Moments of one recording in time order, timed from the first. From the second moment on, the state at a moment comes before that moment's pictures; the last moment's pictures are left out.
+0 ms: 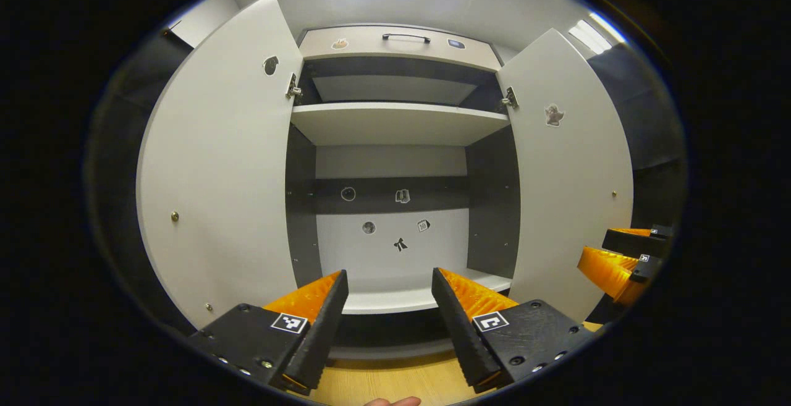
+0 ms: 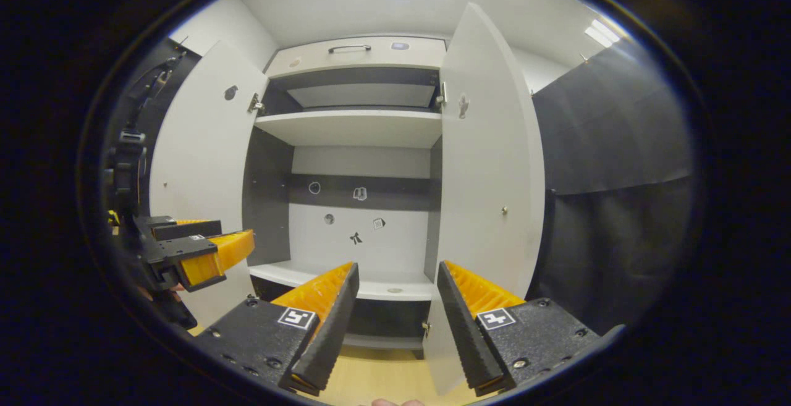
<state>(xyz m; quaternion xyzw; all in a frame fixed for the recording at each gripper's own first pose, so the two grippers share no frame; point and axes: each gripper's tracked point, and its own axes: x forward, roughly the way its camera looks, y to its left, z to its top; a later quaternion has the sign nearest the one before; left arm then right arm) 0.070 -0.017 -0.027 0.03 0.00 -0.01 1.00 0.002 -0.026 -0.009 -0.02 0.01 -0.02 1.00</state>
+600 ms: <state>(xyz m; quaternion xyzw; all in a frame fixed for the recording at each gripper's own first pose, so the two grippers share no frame) 0.056 -0.003 -0.007 0.04 -0.02 0.03 1.00 0.016 -0.013 -0.003 -0.01 -0.01 0.00 1.00</state>
